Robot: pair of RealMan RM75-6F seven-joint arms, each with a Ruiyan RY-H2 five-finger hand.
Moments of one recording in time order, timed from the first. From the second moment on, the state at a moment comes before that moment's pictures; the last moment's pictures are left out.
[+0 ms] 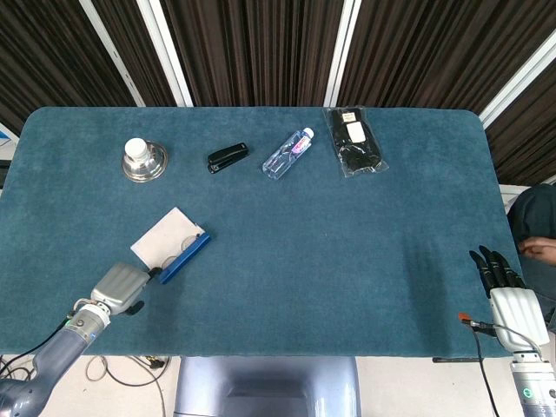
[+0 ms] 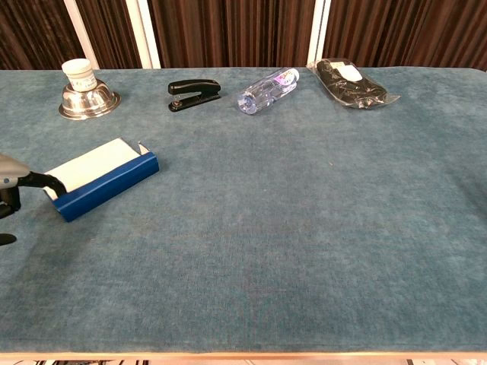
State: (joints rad) left arm -0.63 -1.17 0.09 -1.80 1.08 0.87 0.58; right arm 0.08 -1.13 0.06 -1.62 -1.50 1.47 -0.04
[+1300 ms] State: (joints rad) left arm -0.78 -1.34 0.03 -1.86 0.91 0.89 0.74; right arm 0.08 -1.13 0.06 -1.62 -1.50 1.46 -0.02
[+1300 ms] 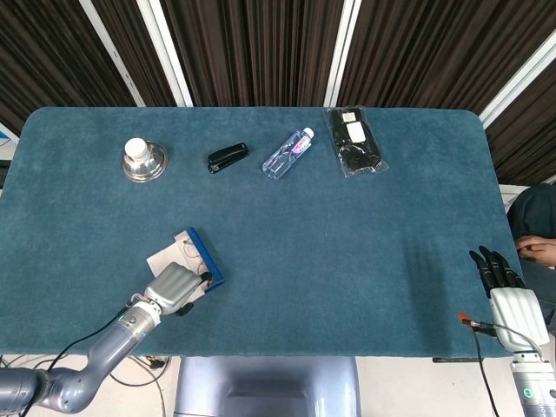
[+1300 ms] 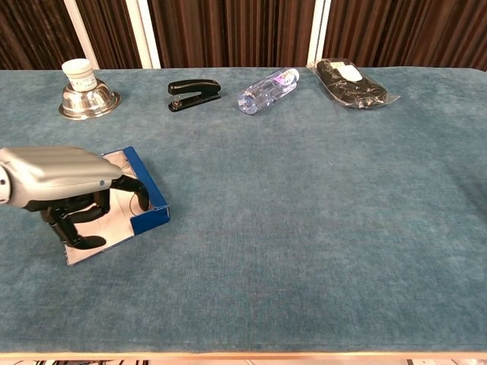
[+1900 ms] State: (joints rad) left arm -0.78 -1.35 0.00 -1.87 1.00 1.02 0.70; right arm 0.08 -1.12 0.06 -1.62 -1.50 1.46 -0.02
